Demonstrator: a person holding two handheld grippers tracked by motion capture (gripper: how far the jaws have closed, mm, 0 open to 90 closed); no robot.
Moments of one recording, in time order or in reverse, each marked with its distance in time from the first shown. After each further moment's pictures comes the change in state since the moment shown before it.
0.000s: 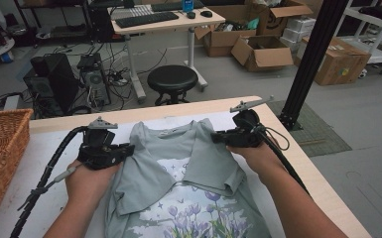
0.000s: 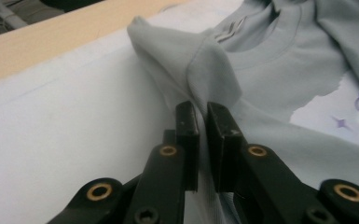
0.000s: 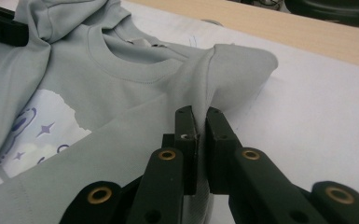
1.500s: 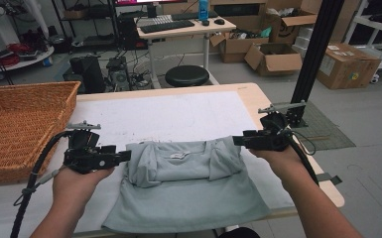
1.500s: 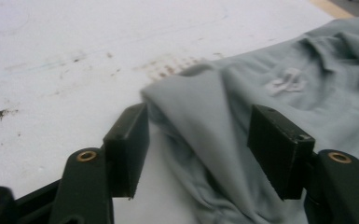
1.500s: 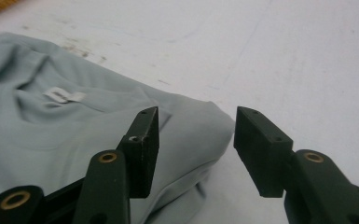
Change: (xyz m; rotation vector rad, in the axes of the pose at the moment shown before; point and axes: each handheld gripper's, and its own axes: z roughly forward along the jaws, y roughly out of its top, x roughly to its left) left arm -0.102 -0.112 -0.161 -0.033 0.026 -0.158; right arm 0.101 -0.103 -0.149 -0.047 -0.074 0.078
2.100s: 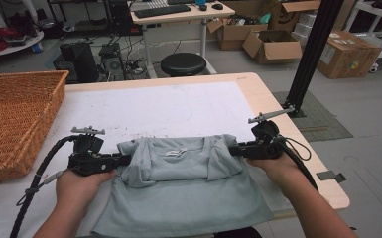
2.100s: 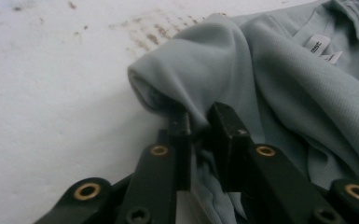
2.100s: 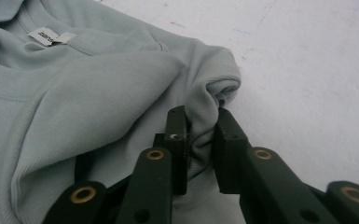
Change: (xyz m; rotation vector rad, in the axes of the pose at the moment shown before) left arm 0.010 -0.015 0.043 0.085 -0.078 -0.010; right arm -0.003 -0.021 0.031 0.145 0.069 -0.034
